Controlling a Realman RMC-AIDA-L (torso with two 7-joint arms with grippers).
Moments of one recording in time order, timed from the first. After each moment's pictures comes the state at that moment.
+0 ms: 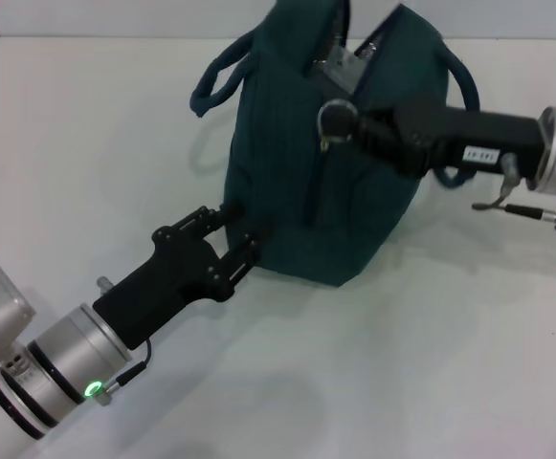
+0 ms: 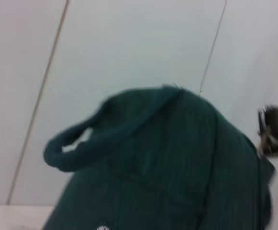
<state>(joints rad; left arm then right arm) -0.45 -2.11 0.69 -0.16 1.39 1.50 -0.55 0.75 2.03 -1.00 -0.34 -1.46 -1.57 1.36</state>
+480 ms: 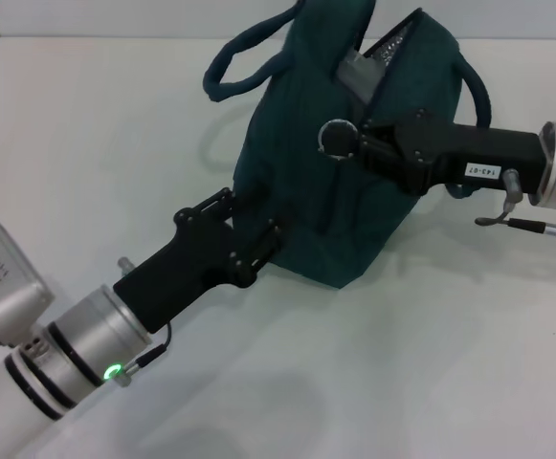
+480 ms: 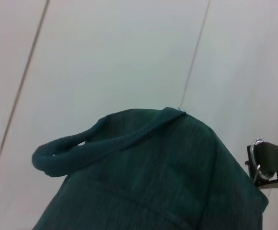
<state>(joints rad) -0.50 -2.11 0.67 -0.20 1.42 1.53 -0.52 0.74 2.03 -1.02 -0.33 -1.46 -1.58 1.35</state>
